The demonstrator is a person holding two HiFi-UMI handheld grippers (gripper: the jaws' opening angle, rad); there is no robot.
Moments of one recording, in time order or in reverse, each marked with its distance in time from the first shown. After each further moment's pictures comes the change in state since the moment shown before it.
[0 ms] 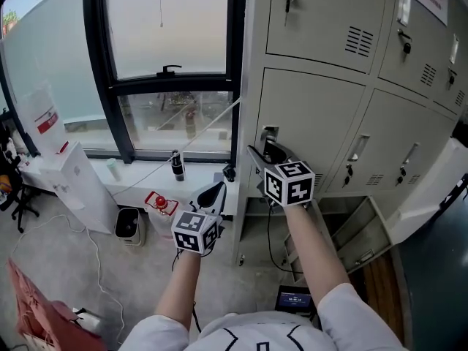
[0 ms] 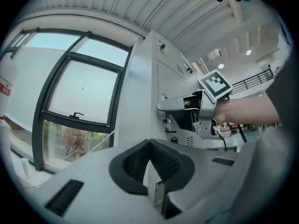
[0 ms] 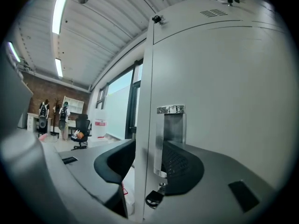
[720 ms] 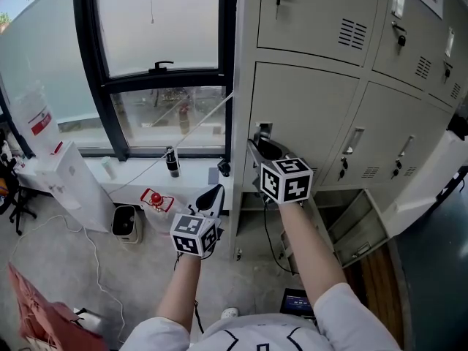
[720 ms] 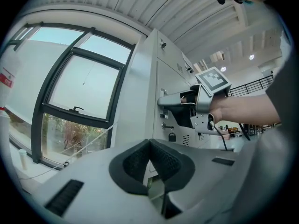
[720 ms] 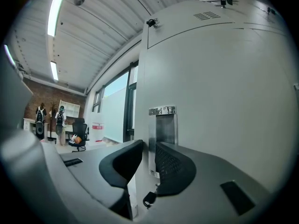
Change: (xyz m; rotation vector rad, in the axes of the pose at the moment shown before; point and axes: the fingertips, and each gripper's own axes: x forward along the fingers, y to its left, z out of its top) left arm -0.003 -0.014 -0.017 -0.051 0.017 -0.011; right arm -0.009 -0.005 0.003 0.052 -0.018 -0.031
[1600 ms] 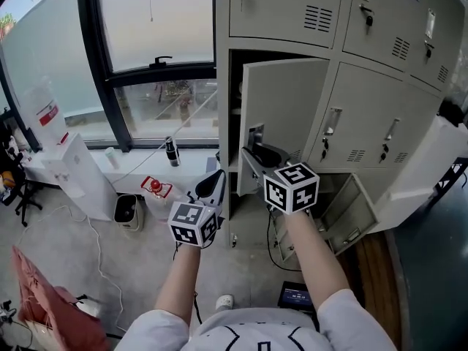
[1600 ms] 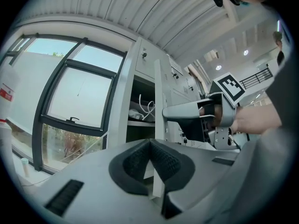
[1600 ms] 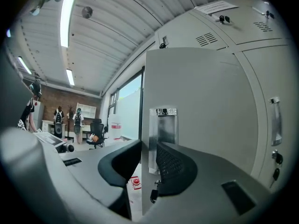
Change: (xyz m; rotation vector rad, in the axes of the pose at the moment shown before) left arm -0.028 -0.089 0.034 0.063 -0.051 0.006; right arm -0.115 0.034 0.004 -0.016 0.008 0.172
